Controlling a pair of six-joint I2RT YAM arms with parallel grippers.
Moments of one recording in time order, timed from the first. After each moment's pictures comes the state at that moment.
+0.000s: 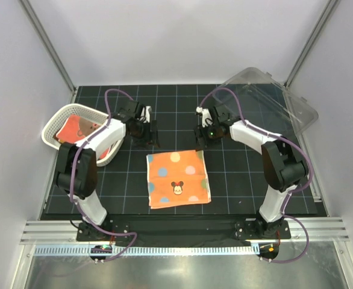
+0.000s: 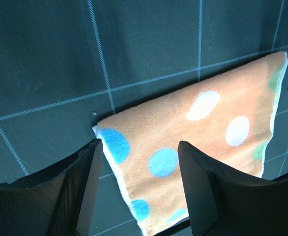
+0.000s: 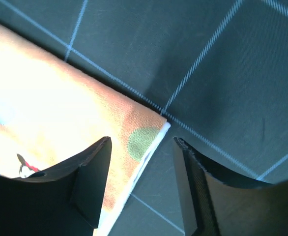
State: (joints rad) left arm -0.35 1.73 1.25 -0.62 0.24 -0.35; right arm 0.42 1.79 1.19 -0.43 -0.29 0.08
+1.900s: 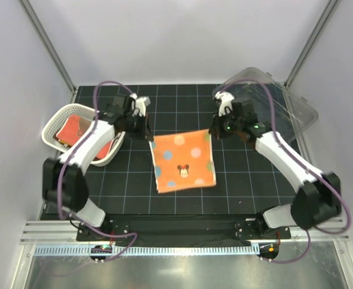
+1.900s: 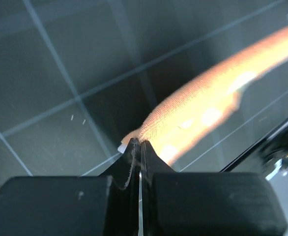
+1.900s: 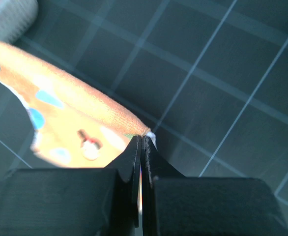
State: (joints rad) left arm -0.30 1.62 1.28 -0.66 0.44 -0.18; right arm 0.36 1.42 1.11 -0.40 -0.28 0.06
